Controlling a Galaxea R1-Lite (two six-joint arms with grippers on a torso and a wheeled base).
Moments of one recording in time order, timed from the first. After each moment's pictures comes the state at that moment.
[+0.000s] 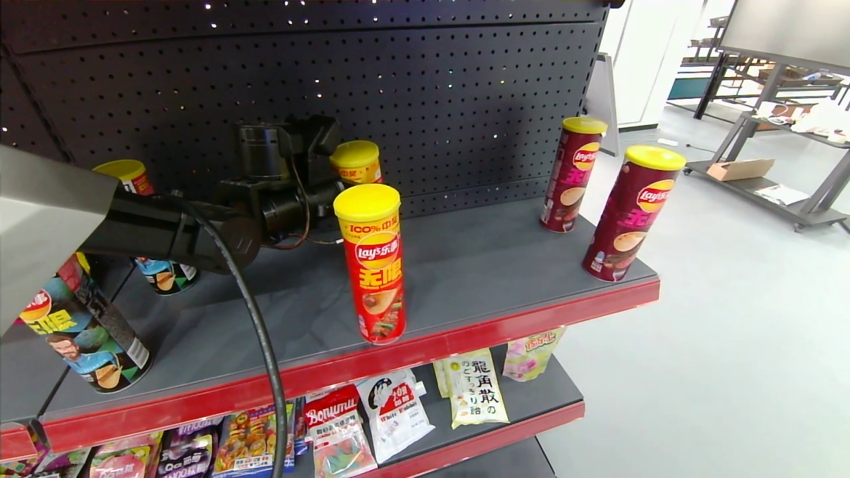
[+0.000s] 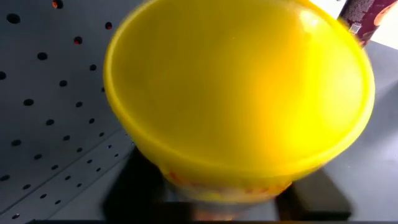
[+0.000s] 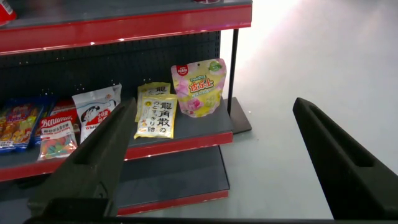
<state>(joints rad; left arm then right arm) -0.34 2.07 -1.36 -0.56 -0.19 0.07 0.05 0.08 0.00 0.00 0.05 0.00</state>
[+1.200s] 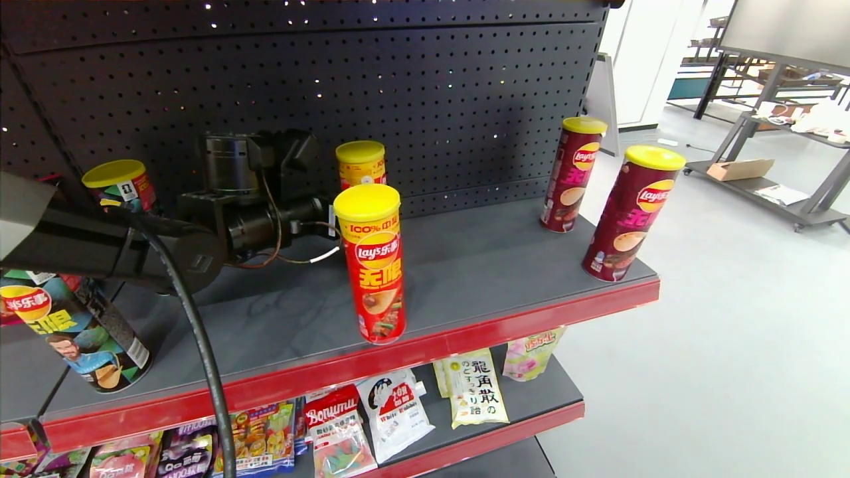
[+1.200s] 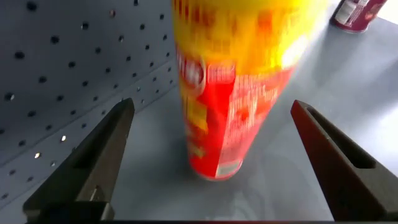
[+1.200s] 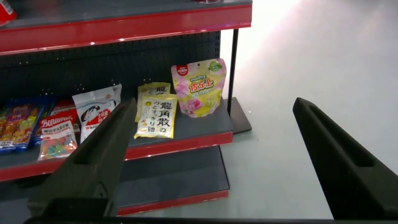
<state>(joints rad) -0.30 1.95 -1.17 -0.56 -0.19 0.06 0.05 0.08 0.00 0.00 0.05 0.00</state>
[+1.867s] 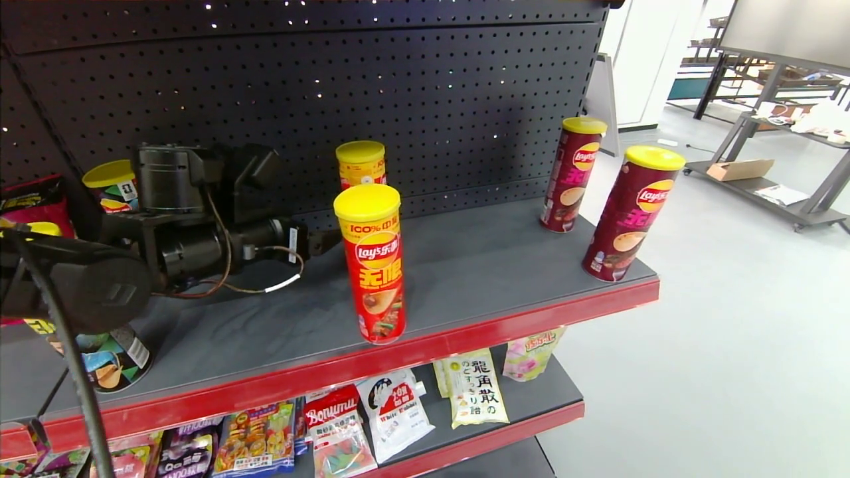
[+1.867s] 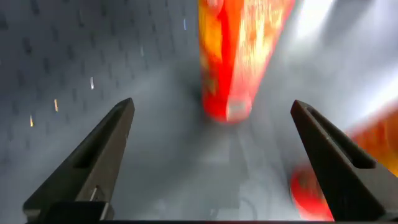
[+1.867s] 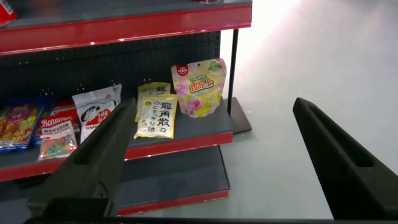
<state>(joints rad) -0.26 1.77 -0.95 -0.51 -0.19 0.11 0.05 0.08 0.00 0.00 0.05 0.00</state>
